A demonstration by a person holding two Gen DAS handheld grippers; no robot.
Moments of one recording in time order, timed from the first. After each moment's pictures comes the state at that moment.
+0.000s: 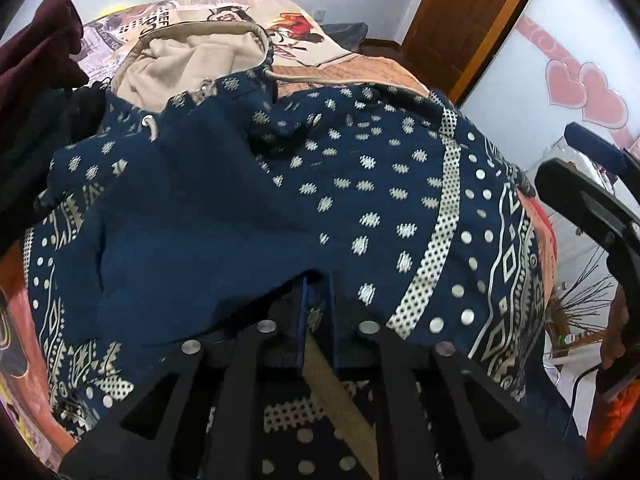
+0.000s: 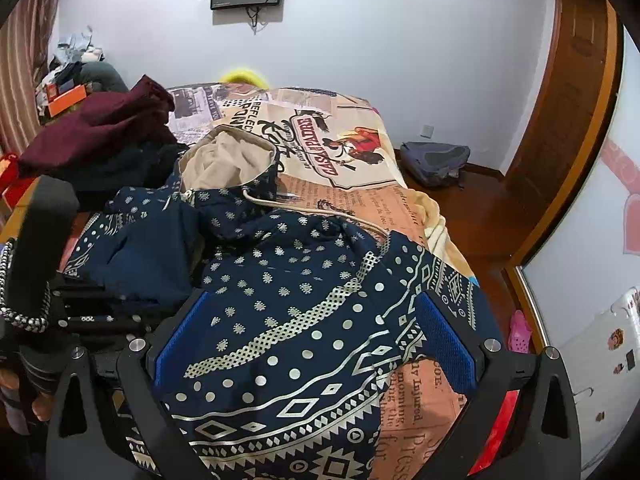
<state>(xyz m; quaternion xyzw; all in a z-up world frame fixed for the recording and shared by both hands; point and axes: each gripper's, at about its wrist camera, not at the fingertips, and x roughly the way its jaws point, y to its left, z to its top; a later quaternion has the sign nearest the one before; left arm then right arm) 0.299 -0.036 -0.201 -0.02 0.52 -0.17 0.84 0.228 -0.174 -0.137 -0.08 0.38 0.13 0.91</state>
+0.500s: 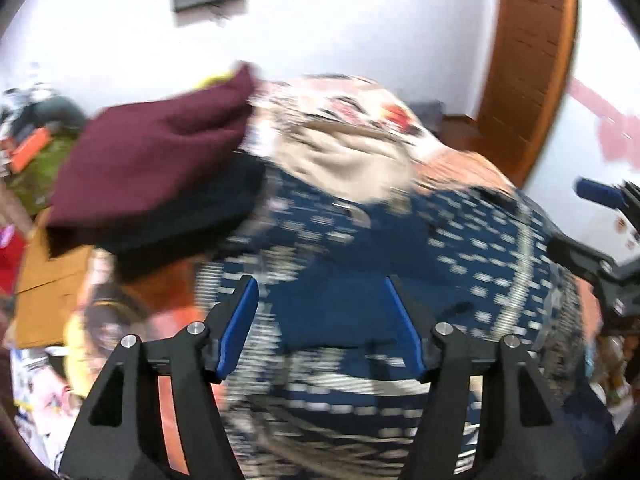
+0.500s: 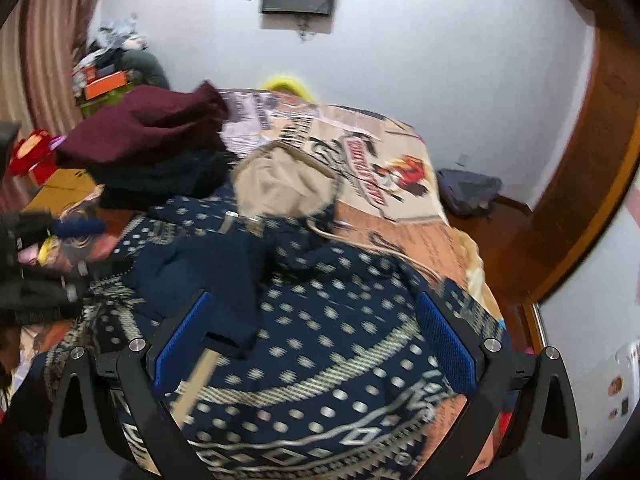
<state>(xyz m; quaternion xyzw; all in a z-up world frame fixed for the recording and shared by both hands) 0.254 0.083 -0.117 0.00 0.39 0.00 0.92 0.223 -0.111 -0.109 -0.11 0.35 0.21 0.91</state>
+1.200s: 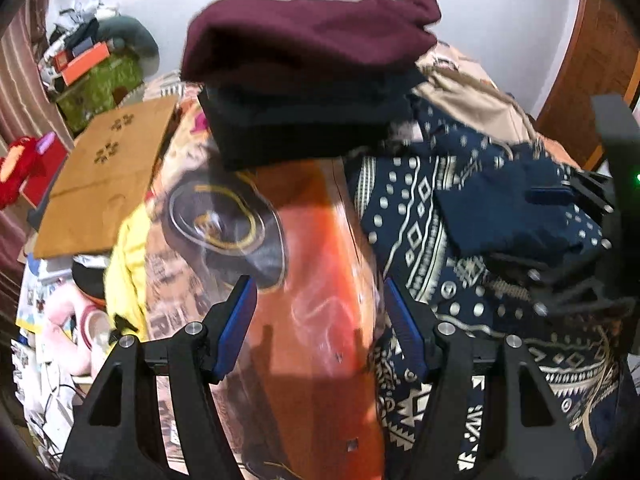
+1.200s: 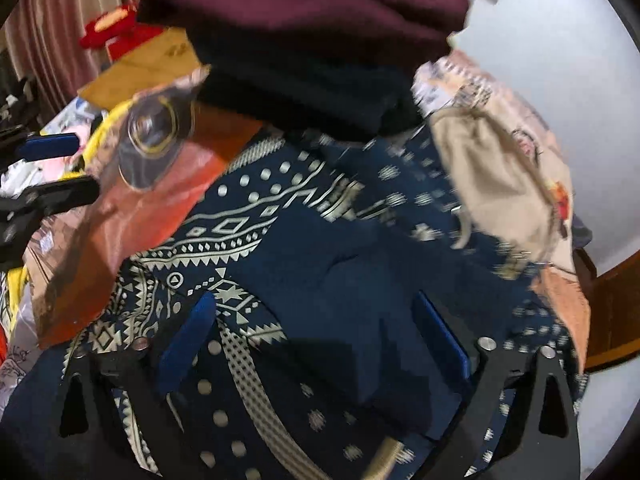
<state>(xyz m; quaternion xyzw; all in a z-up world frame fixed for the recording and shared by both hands) 0.206 0.209 -0.190 -0.06 0.47 0.08 0.88 0.243 0.068 -0.203 -0.25 0.45 0.35 0.78</state>
